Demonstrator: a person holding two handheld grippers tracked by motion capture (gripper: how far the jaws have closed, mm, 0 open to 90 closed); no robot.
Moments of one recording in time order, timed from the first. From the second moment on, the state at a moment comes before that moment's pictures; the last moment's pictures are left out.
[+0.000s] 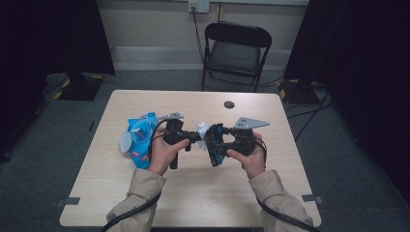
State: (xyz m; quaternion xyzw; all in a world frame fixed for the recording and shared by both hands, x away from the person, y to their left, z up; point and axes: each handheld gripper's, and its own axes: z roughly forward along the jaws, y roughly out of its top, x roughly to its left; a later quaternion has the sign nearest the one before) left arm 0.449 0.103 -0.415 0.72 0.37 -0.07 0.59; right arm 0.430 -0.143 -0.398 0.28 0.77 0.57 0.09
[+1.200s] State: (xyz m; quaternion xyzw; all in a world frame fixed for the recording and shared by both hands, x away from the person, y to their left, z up) left arm 0.427 0.085 -0.472 0.77 0.36 -0.11 0.52; right arm 0.439 -0.141 -0.399 0.29 0.77 0.56 0.09
